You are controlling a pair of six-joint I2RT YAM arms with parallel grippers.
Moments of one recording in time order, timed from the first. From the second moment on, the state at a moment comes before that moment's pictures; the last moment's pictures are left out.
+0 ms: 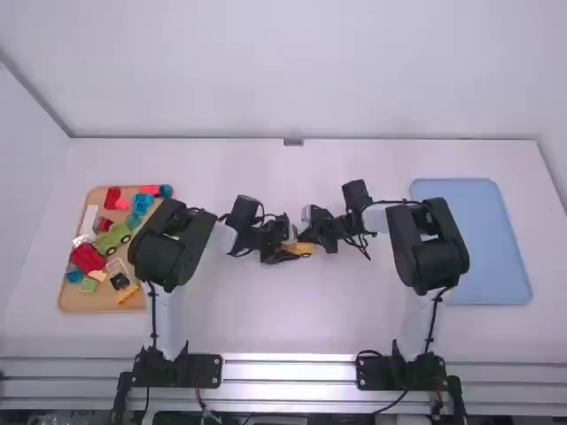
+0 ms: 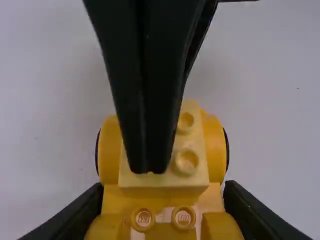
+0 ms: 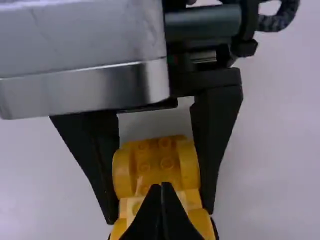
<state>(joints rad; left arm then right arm) -0.32 2.08 0.86 0.28 0.86 0.83 0.25 2.07 1.03 -0.27 -1.04 -1.15</state>
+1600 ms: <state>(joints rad) -0.32 2.08 0.90 0.21 0.80 0.87 0.11 1.82 1.21 -0.41 -0.70 -0.94</state>
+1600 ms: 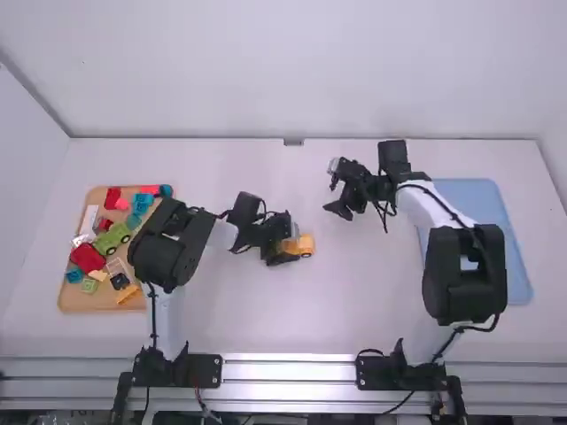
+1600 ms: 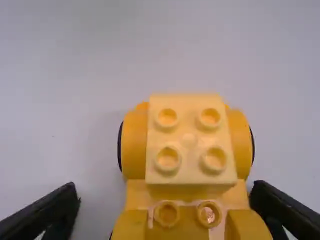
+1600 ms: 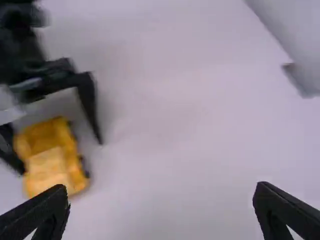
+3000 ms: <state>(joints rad) 0.04 1.73 1.30 -0.73 0.07 0.09 0.16 1.61 0.96 -0.06 -0.59 -0.72</state>
